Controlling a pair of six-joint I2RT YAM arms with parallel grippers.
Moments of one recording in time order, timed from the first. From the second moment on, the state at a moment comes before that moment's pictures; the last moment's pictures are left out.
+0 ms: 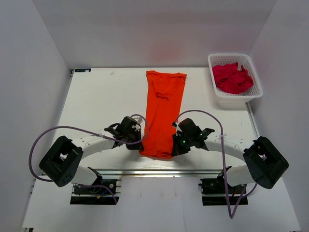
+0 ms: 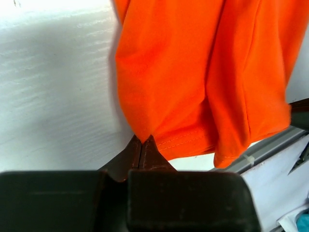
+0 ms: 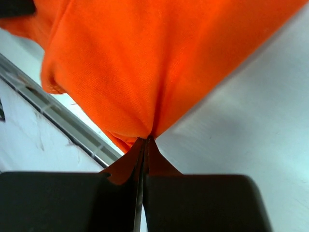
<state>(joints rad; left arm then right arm) -0.66 1.39 0.61 -0.23 0.21 -0.59 0.77 1.35 0.62 -0.29 -0.34 0.49</state>
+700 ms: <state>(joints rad) -0.65 1.41 0.94 -0.30 0.17 -0.54 0.74 1.38 0.85 -0.37 -0.15 0.44</state>
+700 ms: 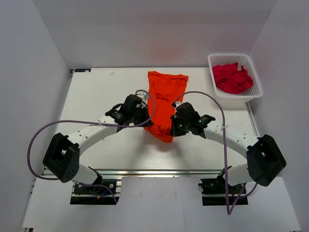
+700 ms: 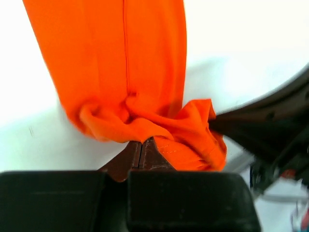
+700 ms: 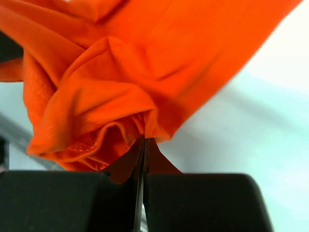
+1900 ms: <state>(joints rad) -0.45 2.18 1.74 -0.46 0.19 -0.45 0.40 1.95 1.49 -0.45 -0.10 0.25</state>
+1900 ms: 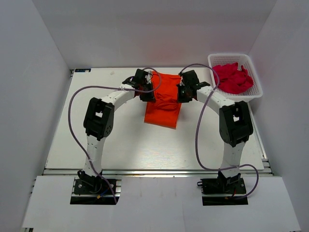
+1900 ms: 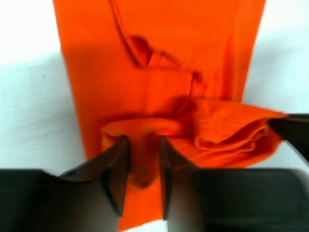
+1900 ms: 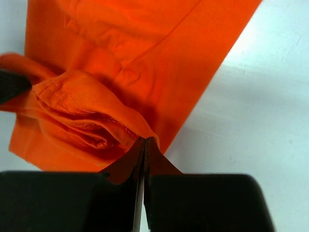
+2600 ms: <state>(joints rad) -0.33 1.80 1.32 -0.34 0.16 -0.43 0.41 1.79 1.38 -0.37 -0.50 0.10</state>
